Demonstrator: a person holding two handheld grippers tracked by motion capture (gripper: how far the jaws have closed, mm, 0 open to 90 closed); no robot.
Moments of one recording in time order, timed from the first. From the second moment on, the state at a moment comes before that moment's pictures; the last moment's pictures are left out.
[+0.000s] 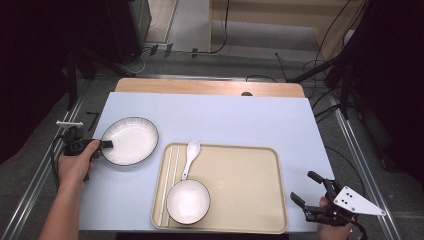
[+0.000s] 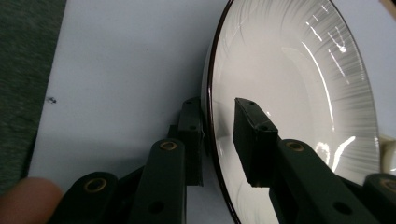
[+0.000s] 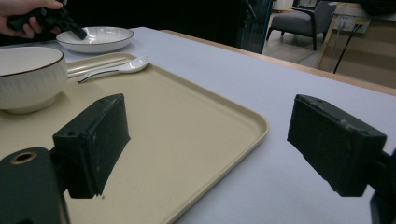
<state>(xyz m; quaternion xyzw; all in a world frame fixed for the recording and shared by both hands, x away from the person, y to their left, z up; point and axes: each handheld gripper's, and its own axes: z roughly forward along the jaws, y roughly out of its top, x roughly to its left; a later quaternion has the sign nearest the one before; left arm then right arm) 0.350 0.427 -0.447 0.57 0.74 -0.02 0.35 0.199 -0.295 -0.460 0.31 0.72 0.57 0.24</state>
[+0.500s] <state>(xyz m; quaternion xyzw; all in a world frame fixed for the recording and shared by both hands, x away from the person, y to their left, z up) 0.345 0.429 -0.444 0.55 0.73 -0.02 0.40 0.199 -0.294 -0.460 0.31 0.72 0.57 0.24</state>
